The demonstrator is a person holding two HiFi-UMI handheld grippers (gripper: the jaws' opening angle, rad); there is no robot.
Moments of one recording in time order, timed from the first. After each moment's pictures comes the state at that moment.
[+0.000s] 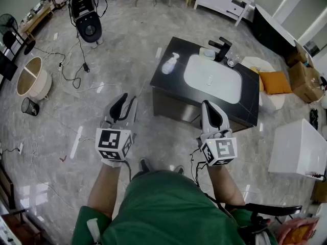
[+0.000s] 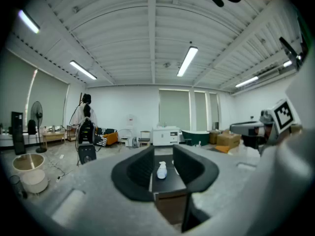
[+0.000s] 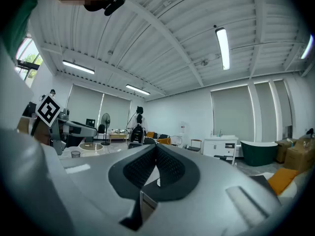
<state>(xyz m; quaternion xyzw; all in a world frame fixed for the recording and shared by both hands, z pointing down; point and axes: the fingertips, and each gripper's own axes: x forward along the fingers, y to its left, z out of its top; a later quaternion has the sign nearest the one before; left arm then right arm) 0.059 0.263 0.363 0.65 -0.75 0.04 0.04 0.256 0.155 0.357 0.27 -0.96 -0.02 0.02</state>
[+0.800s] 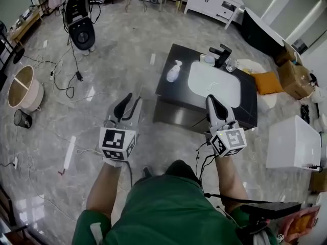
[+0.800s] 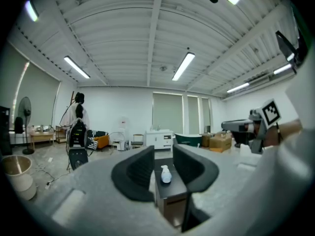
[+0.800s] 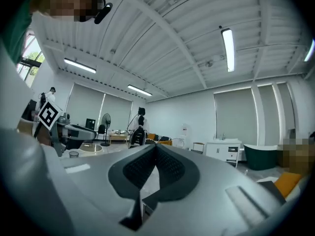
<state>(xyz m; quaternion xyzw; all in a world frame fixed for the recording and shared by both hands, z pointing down) -0.029 0.274 0.362 0.69 -0.72 0.03 0.02 0.168 0.157 0.345 0.27 -0.96 -0.03 0.01</state>
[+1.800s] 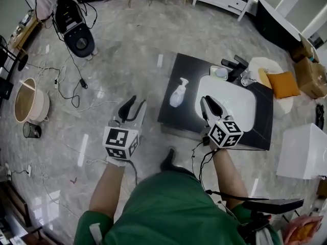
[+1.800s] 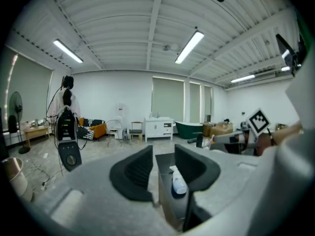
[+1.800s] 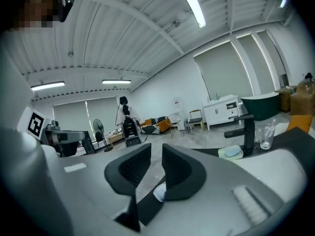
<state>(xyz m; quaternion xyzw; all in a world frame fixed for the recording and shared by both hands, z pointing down) -0.118 0.027 0.409 0.70 -0.70 0.07 0.09 0.064 -0.107 0.461 0.27 -0.94 0.19 0.06</state>
